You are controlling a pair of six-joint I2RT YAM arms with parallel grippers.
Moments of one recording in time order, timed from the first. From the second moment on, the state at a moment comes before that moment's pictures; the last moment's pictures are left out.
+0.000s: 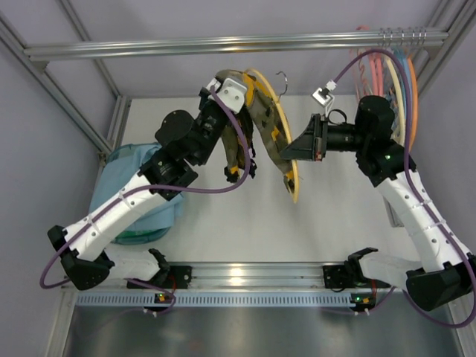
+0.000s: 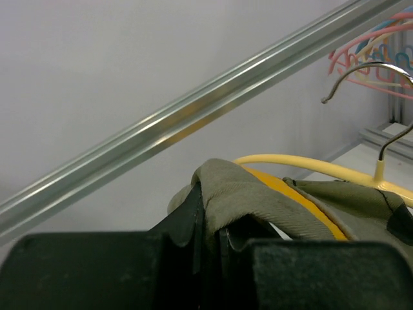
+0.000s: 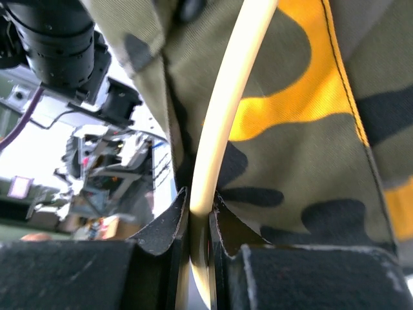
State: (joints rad) left arm -0.89 1.27 1.46 0.13 -0.41 0.53; right arm 0.37 1.13 1.25 -0.29 -1.08 0.75
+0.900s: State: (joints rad) left arm -0.95 1.20 1.28 -0.03 -0.28 0.01; right arm 0.44 1.24 1.41 -0.47 -1.00 0.61
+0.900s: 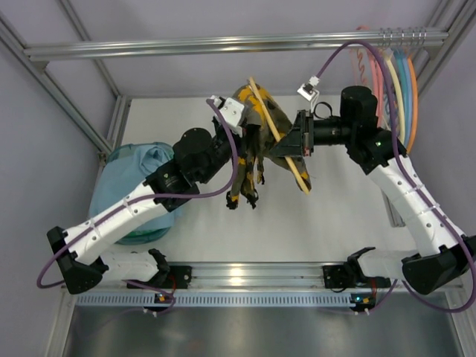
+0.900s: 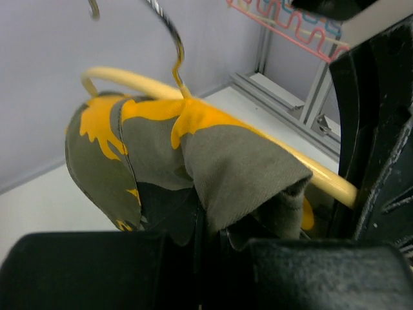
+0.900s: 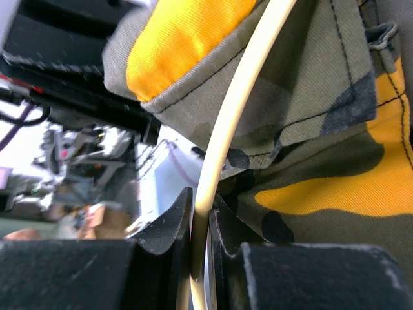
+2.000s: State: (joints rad) left arm -0.75 1.31 1.11 0.05 -0.32 0.00; right arm 0.42 1.40 1.48 -0.35 -1.18 0.95
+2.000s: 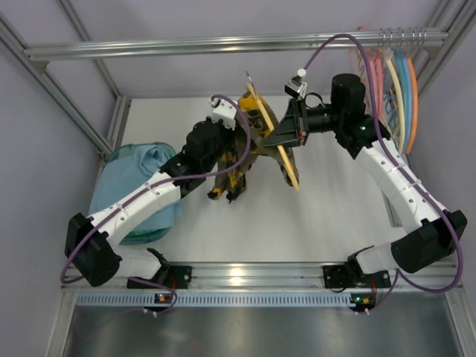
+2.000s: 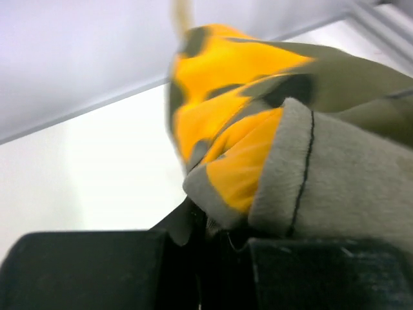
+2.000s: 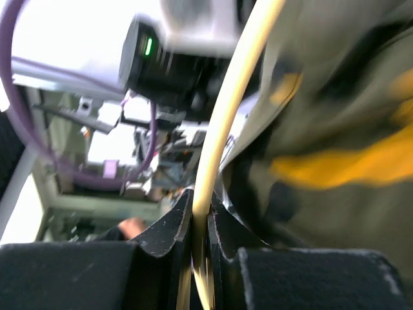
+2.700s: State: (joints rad) left arm -1.03 1.21 1.05 0.07 -0.18 0.02; right arm 0.41 1.38 1.45 -0.21 -1.36 1.15
